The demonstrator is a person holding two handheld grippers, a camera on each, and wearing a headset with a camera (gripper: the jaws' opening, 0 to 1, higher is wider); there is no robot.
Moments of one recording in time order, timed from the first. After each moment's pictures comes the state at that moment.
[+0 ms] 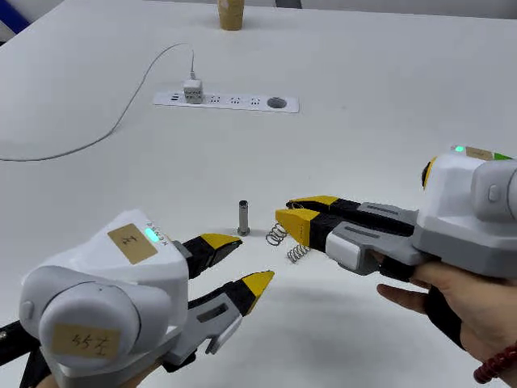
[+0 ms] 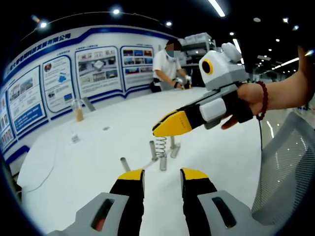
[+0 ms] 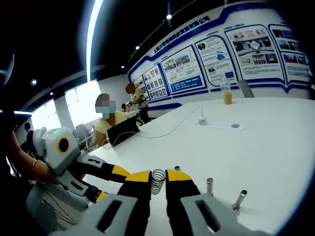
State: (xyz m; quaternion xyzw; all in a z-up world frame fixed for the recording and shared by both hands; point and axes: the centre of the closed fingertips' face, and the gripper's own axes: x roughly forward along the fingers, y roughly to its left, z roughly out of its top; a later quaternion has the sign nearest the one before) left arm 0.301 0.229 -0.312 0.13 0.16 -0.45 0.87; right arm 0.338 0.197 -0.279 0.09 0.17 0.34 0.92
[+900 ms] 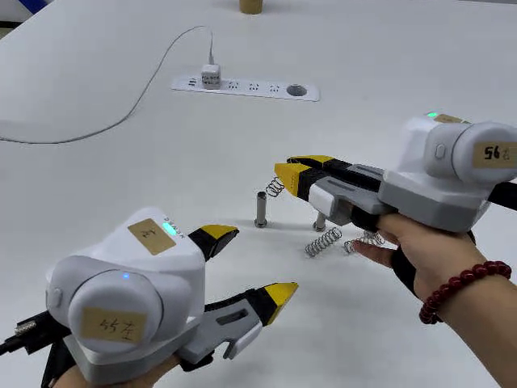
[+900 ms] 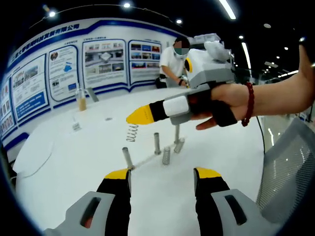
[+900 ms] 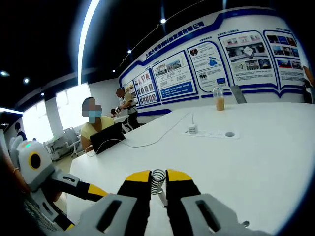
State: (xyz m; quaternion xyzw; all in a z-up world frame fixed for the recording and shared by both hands) left arm 0.308 0.234 -0.327 0.10 0.19 -0.44 0.87; right arm 0.403 0.206 -0.289 0.09 0.15 0.30 0.94
